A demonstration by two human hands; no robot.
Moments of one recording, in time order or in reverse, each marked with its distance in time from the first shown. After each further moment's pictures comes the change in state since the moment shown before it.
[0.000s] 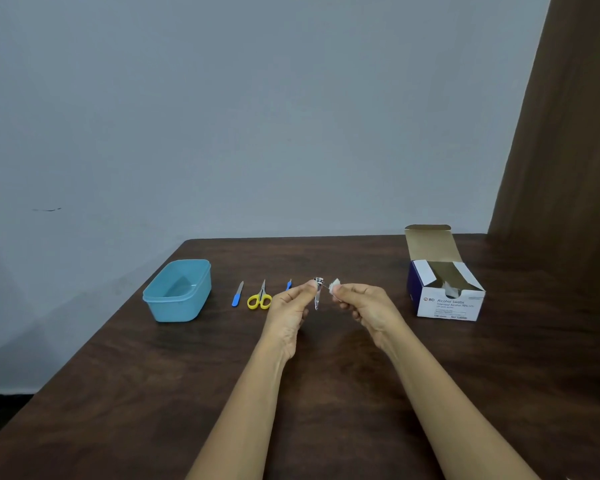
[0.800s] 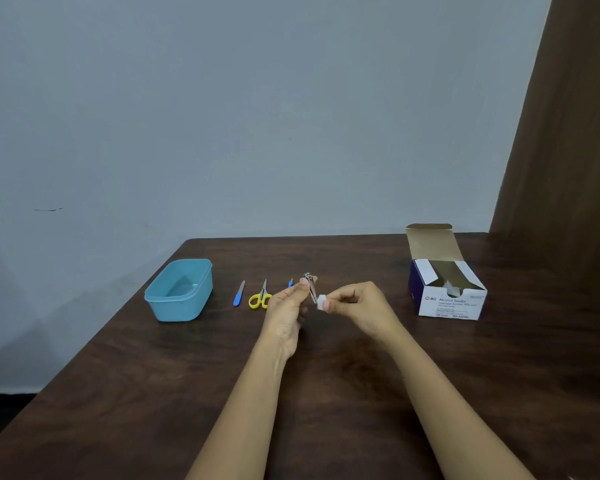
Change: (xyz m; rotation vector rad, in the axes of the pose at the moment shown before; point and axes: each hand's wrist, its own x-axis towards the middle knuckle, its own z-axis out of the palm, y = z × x) left_hand 0.006 -0.003 -0.005 -0.074 0.008 -0.050; right_hand 0.002 0.006 0.000 -0.387 -0.123 -0.271
